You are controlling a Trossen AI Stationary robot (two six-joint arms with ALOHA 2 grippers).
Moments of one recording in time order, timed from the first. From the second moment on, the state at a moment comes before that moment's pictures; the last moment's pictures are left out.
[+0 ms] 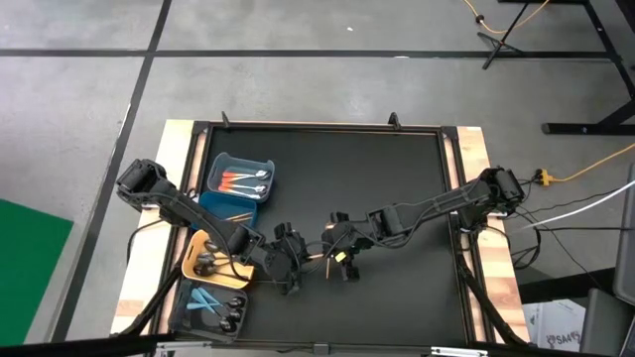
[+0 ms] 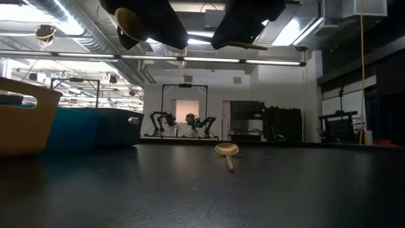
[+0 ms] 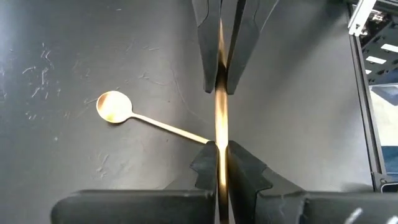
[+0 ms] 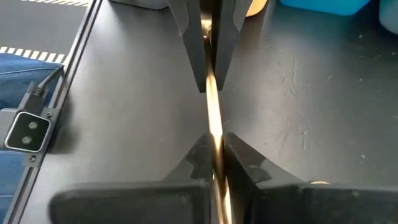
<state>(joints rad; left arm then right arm) -0.47 1.65 1.11 -0.25 -0.45 -0.62 0.29 1.74 1.34 -0.44 -0.01 0.18</state>
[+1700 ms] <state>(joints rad) -0.46 1.50 1.11 -0.33 -0.44 -0.55 0.30 1.37 1.24 -0.78 0.19 0.17</state>
